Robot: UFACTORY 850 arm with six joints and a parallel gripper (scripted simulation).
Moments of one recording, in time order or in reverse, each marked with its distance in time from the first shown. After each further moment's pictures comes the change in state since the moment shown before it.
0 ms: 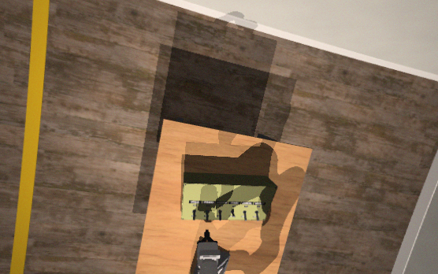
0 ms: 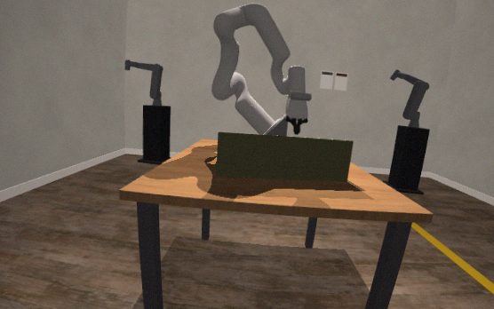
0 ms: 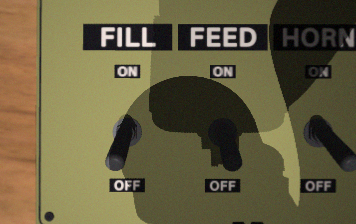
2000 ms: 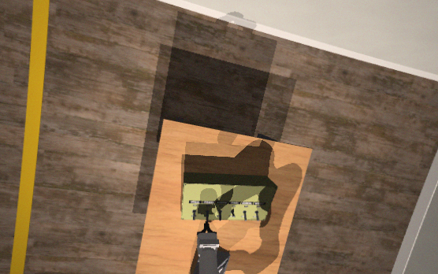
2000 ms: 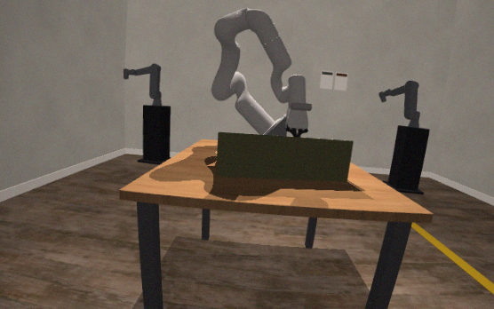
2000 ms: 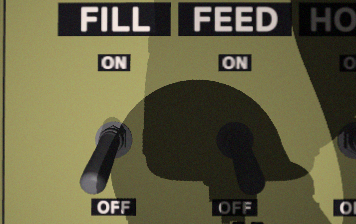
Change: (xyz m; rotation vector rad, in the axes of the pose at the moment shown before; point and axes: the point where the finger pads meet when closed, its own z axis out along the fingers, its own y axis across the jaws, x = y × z) arm 0.002 -0.001 0.049 0.000 0.002 0.000
